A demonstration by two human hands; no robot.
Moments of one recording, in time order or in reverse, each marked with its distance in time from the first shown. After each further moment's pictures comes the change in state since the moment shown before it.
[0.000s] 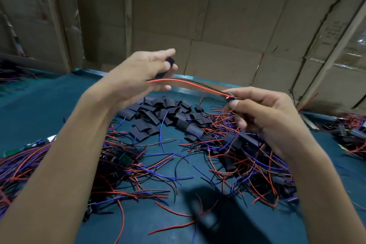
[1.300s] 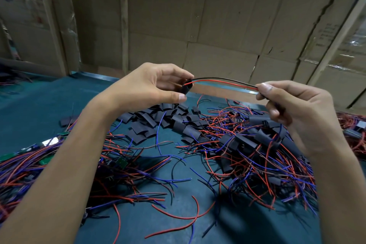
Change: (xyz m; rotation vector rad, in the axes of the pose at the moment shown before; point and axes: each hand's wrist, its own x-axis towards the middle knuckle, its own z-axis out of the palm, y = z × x) left_hand 0.000 -0.009 0.000 0.398 -0.254 0.232; right_hand -0.005 -0.006 -0.045 -0.013 0.256 -0.203
